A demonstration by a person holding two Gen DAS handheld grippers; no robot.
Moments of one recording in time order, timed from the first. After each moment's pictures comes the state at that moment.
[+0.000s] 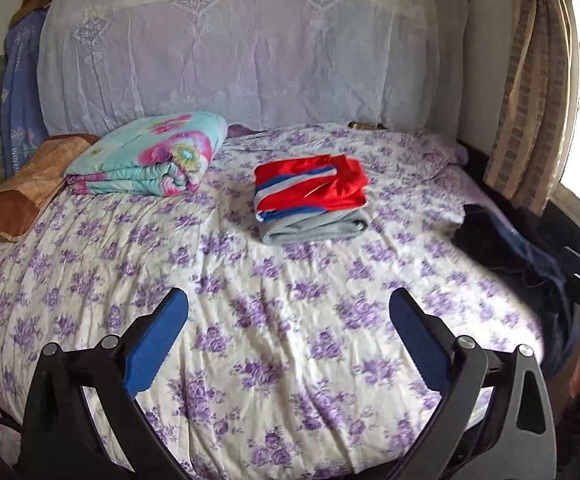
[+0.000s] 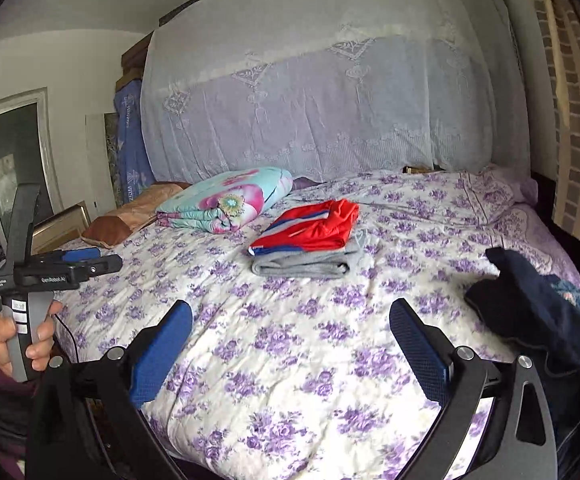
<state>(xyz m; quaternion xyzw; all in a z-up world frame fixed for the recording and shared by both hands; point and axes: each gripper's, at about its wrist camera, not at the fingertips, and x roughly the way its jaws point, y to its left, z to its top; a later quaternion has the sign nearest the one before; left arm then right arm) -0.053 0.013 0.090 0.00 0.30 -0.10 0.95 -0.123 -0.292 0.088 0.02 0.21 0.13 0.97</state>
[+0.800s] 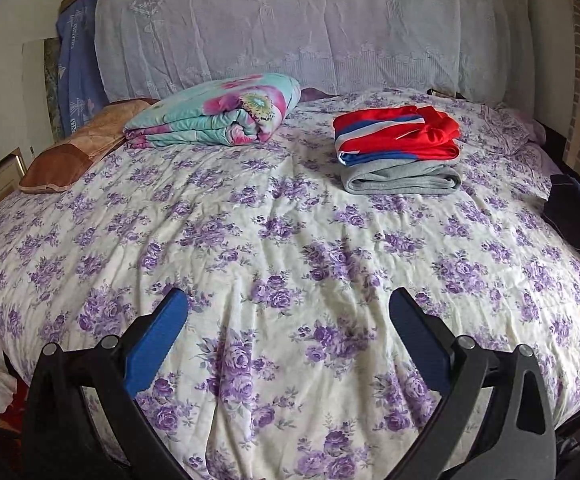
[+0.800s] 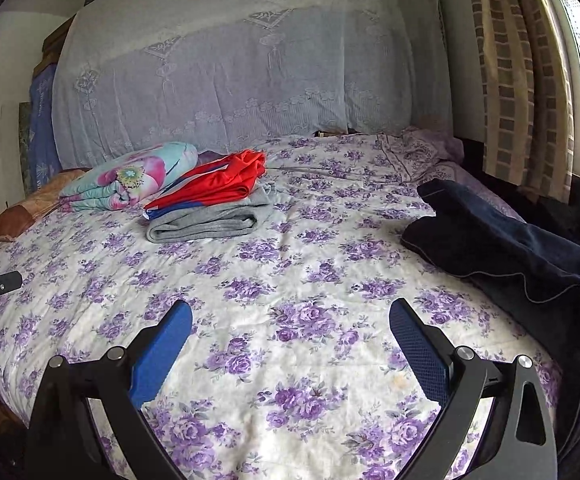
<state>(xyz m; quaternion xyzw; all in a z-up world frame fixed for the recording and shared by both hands) -0.035 0.031 0.007 0.01 0.33 0.02 0.94 -0.088 -0.303 -0.006 0.01 0.23 -0.04 0.97</state>
